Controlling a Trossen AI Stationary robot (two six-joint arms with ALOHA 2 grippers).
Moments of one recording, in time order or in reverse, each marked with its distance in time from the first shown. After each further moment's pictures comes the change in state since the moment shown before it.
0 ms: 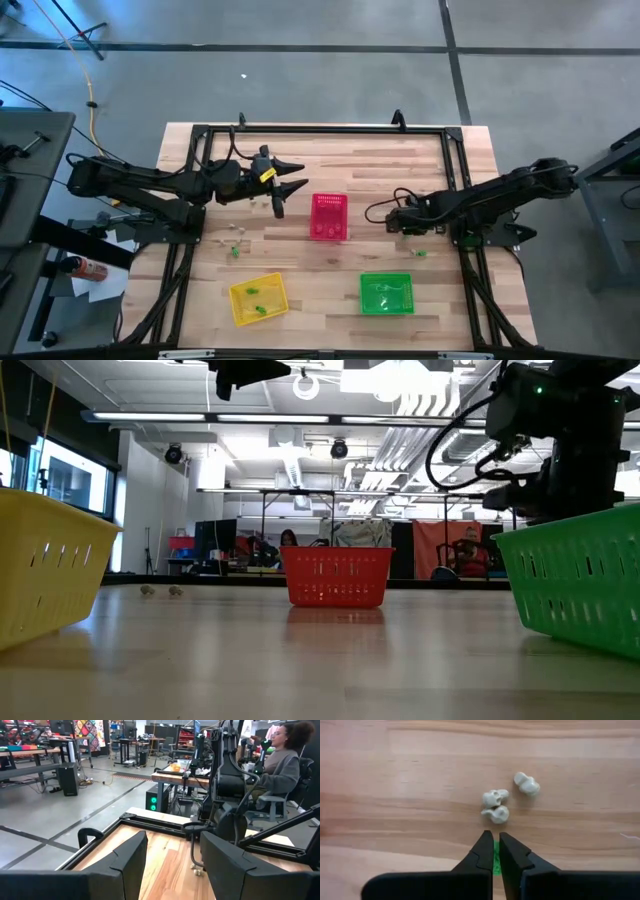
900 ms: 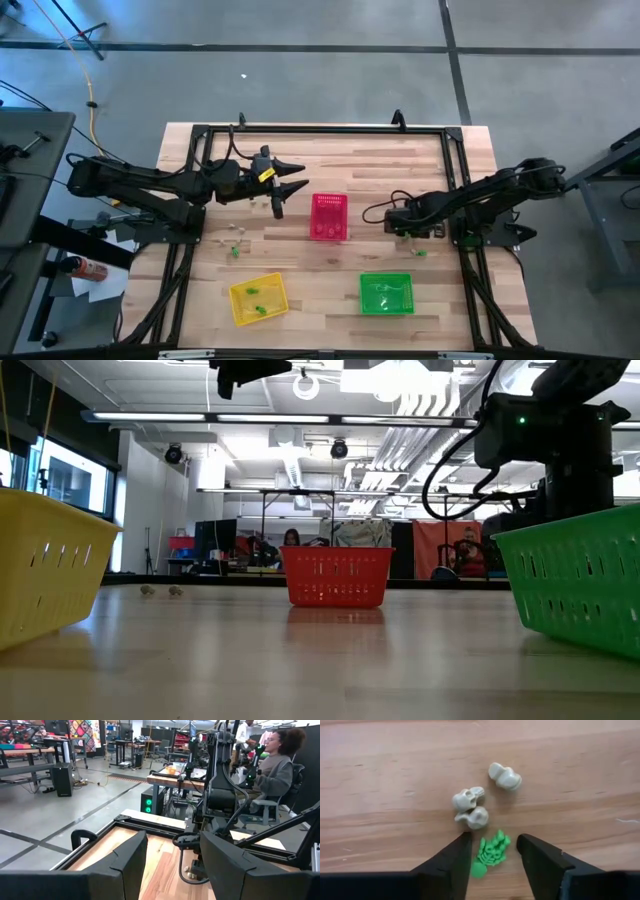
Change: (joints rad) left arm 0.000 0.000 0.000 0.016 0.023 -0.019; right arm -0.044 0.142 0.005 -0.008 -0.053 0.075
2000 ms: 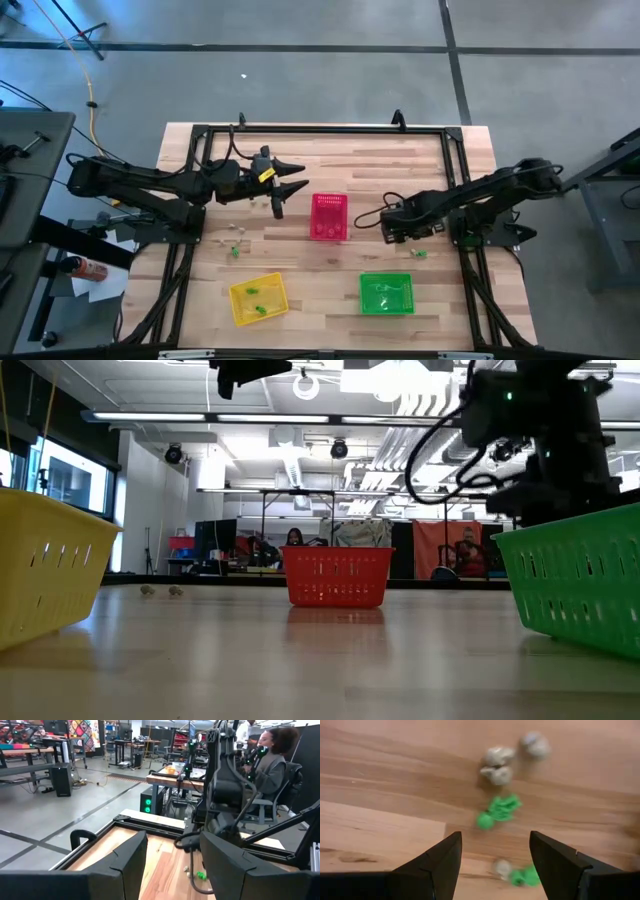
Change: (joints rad) left arm 0.000 0.000 0.000 0.000 0.004 0.000; right arm 0.029 0.025 0.148 -0.153 -0.102 -0.272
